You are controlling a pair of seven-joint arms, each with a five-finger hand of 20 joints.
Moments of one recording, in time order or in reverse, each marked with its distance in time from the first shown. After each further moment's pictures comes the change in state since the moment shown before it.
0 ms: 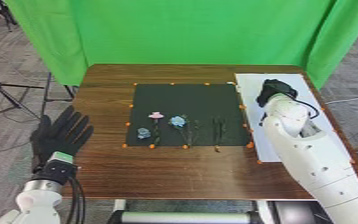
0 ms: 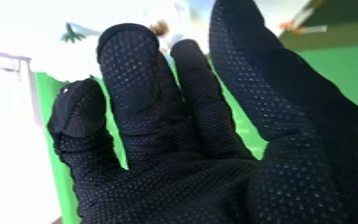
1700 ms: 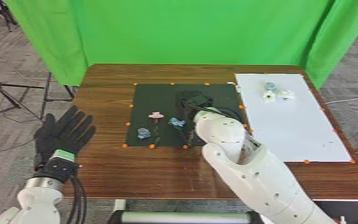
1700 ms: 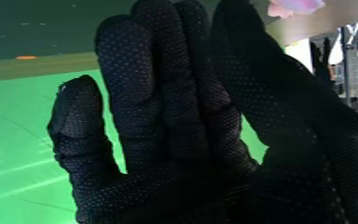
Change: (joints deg) left arm -1.0 0.0 -0.2 0.3 0.1 0.6 -2.7; right arm -1.8 -11.1 -16.0 -12.6 -4.7 -2.7 -12.8
